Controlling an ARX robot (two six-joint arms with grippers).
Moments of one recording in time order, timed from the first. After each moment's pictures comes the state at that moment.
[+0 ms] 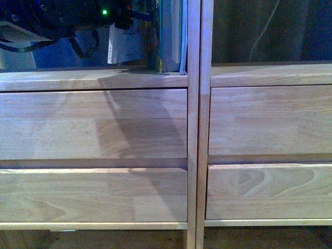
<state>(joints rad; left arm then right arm) -0.26 2.16 1.92 0.49 0.11 0.26 -0.09 0.90 0.14 1.32 -0.54 1.42</state>
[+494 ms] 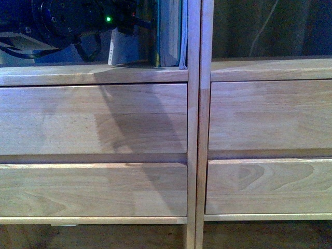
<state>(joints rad) -0.26 2.22 1.95 0.52 0.11 0.32 -0.10 0.93 0.12 1.36 -0.52 1.45</state>
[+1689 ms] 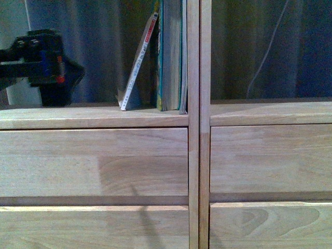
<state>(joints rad) -0.24 1.23 0.71 0.63 0.11 -0.01 -0.01 0.84 0.13 0.80 -0.11 0.72</state>
